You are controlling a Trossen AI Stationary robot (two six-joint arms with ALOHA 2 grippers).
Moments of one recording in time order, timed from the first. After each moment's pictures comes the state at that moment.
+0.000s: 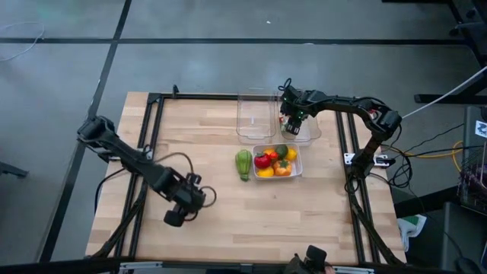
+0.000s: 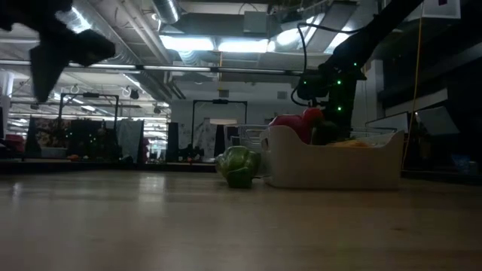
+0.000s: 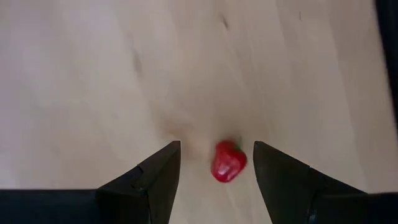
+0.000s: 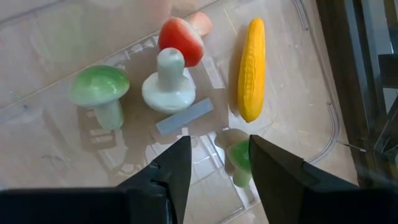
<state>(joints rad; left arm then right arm) -0.54 1.47 1.02 -0.86 -0.01 -0.26 -0.67 1.73 1.09 -0.65 0.16 -0.32</state>
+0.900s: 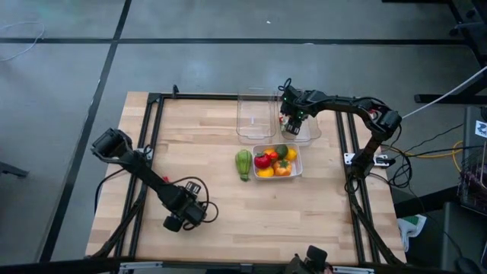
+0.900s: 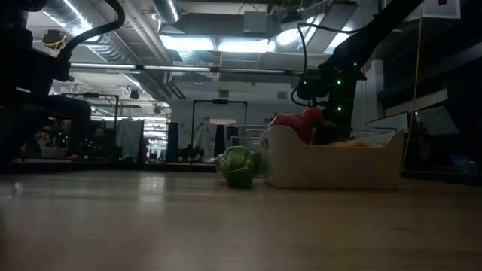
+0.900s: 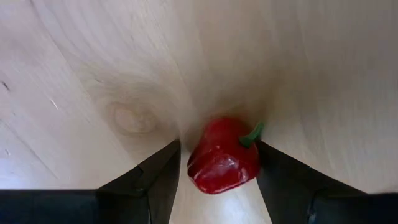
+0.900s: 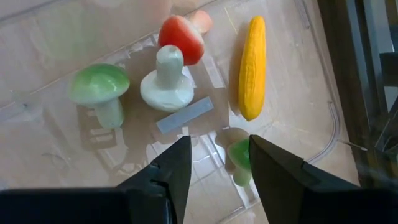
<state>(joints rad) -0.61 1.73 0.96 -0.82 0.00 -0.23 -0.67 1.73 1.09 -0.66 0.16 -0.32</state>
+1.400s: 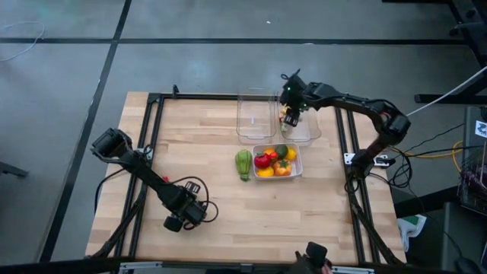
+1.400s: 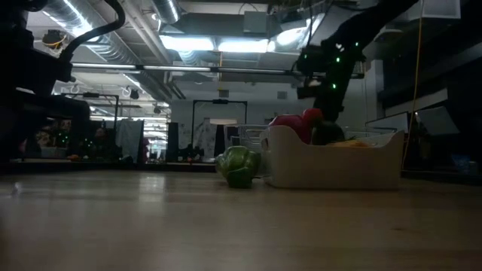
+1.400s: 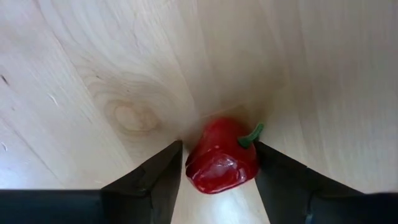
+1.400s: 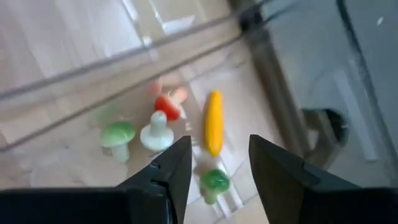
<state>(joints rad) -0.61 1.73 0.96 -0.82 0.00 -0.25 -0.67 1.63 1.19 -0.67 0.13 -0.35</state>
